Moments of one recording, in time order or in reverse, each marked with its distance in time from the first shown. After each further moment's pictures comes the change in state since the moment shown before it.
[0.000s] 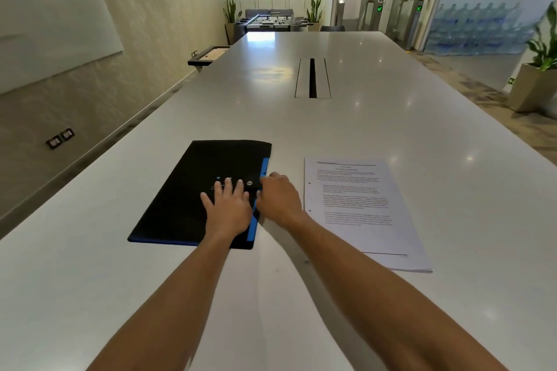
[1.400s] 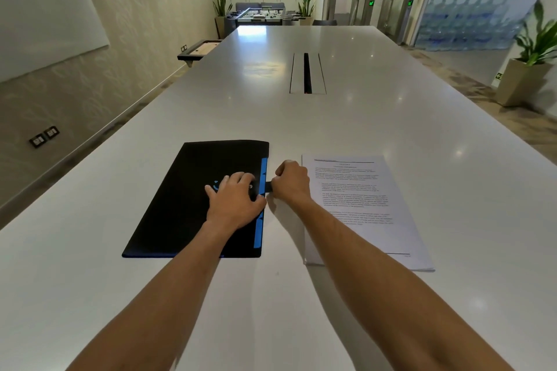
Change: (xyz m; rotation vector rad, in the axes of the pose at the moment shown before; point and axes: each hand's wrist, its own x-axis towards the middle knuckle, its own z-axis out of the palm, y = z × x) left_hand 0.007 0.014 -0.020 -0.136 0.061 0.180; right_hand 0.028 0.022 -0.012 0.273 0.065 0.380
